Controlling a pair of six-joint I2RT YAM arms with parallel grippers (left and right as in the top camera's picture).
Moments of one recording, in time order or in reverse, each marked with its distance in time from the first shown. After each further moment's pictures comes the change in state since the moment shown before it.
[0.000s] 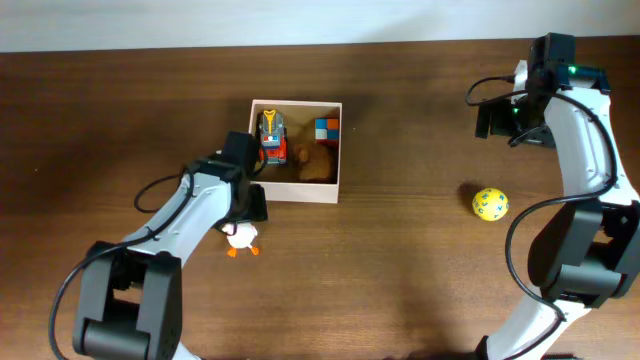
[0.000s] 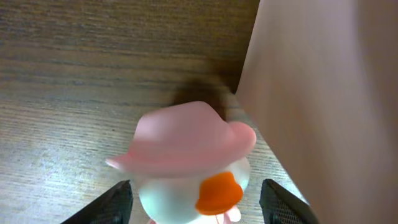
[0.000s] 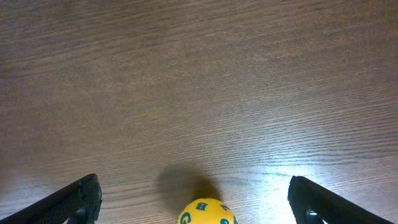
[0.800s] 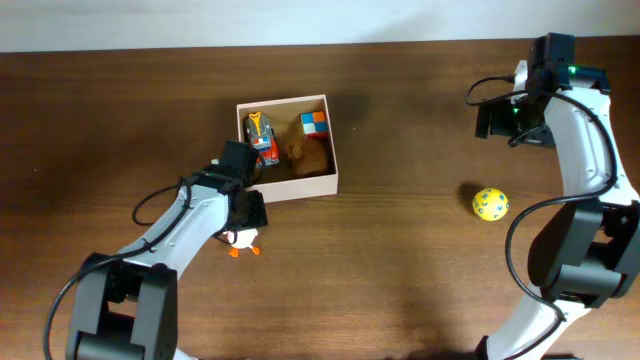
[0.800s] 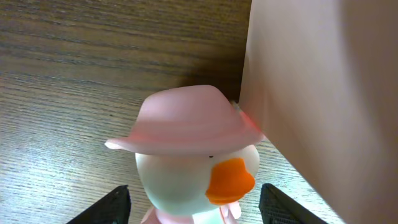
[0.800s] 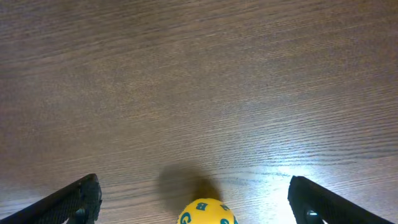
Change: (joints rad) left arm -0.001 -0.049 -0.084 0.050 0.013 -0.064; right arm 0.000 0.000 0.000 0.000 0.000 0.000
